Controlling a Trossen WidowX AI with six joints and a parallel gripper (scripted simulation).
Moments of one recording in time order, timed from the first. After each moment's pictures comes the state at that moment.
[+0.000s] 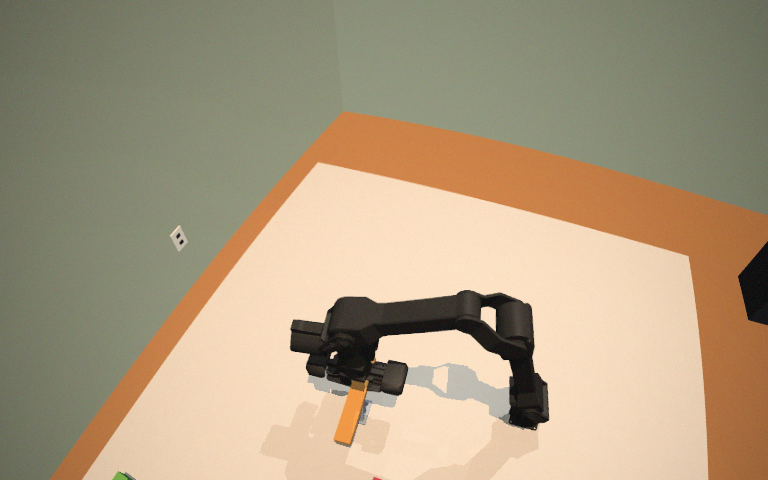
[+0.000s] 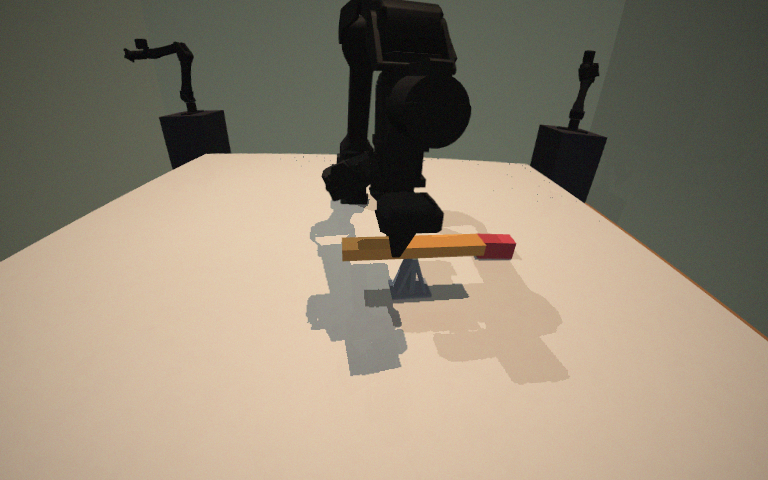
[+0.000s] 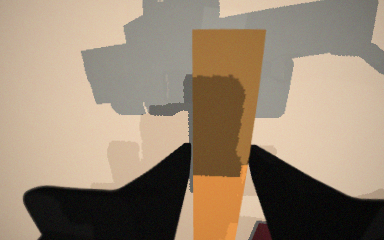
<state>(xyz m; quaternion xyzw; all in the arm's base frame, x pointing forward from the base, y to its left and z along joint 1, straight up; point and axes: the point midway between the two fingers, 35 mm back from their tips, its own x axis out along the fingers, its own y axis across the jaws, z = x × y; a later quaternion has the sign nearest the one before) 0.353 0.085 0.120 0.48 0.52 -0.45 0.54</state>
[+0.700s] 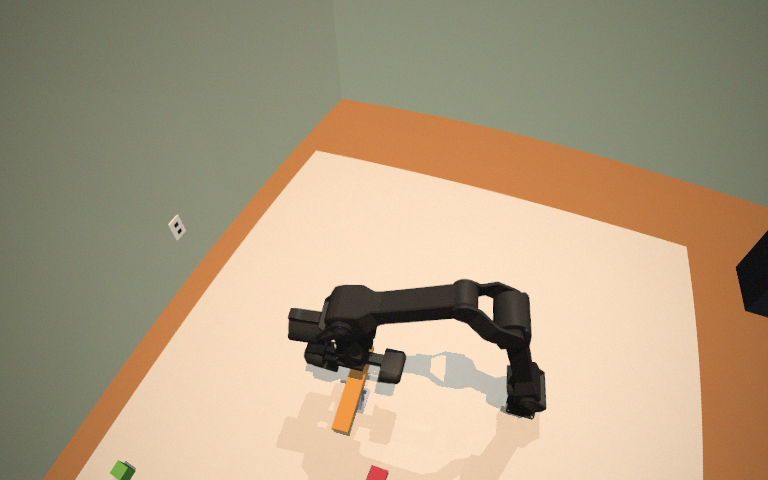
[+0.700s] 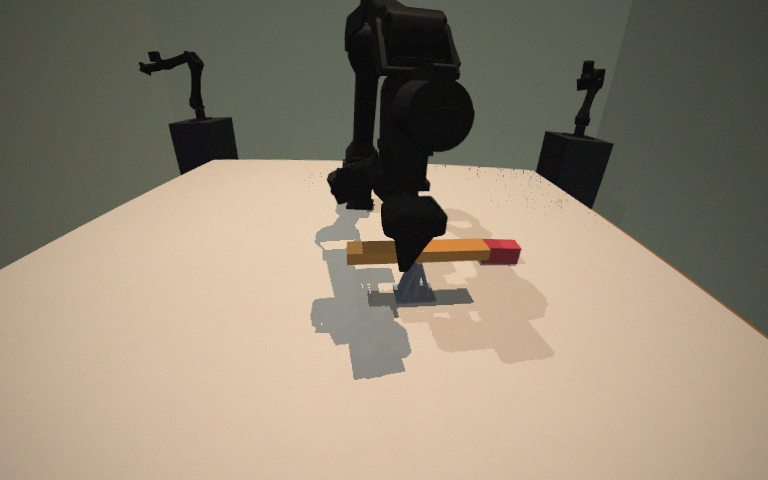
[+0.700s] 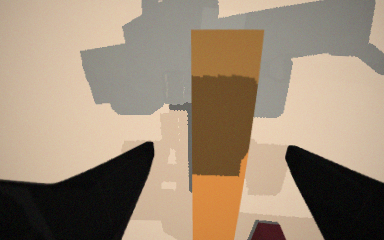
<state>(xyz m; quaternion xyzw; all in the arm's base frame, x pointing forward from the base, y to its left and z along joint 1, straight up) 0.352 0.085 0.121 0.48 0.52 -0.45 0.54</state>
